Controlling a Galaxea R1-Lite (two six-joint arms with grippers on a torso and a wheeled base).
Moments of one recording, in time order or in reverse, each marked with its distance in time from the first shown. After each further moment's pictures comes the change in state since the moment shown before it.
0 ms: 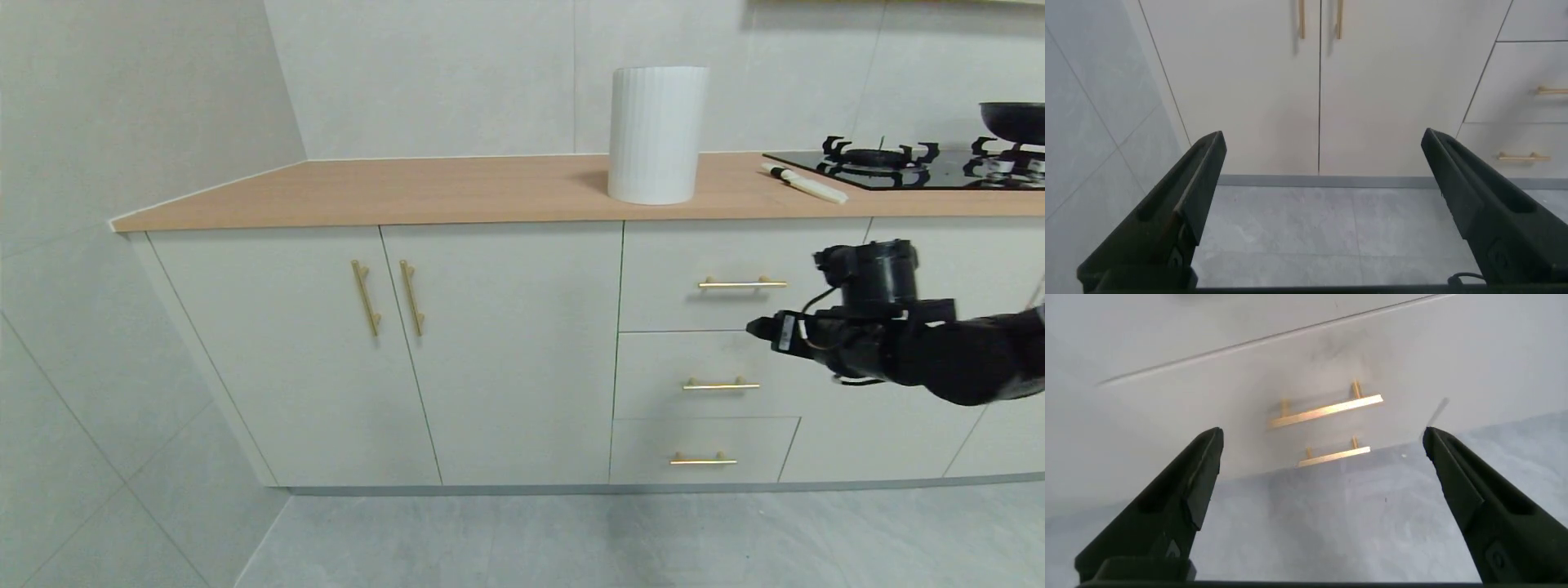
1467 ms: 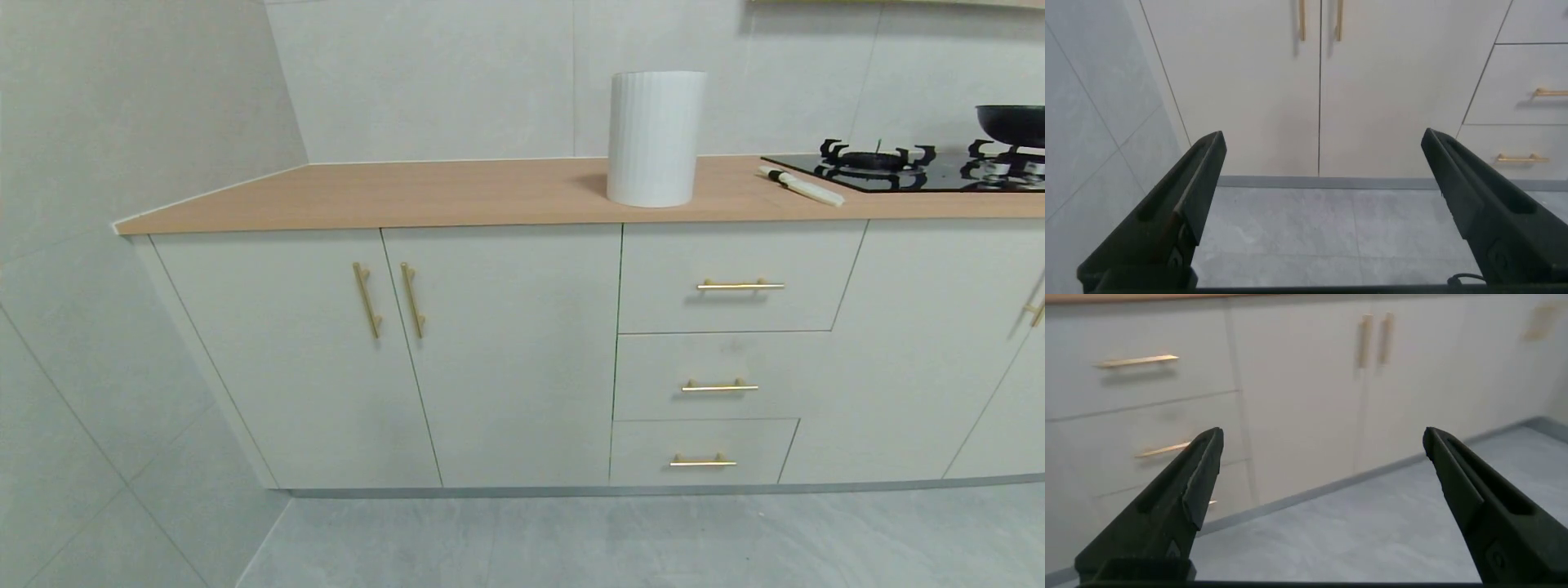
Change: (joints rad) left arm 0.000 0.000 0.000 0.000 0.000 0.000; right arm -0.202 -1.833 0.696 0.555 -0.207 -0.409
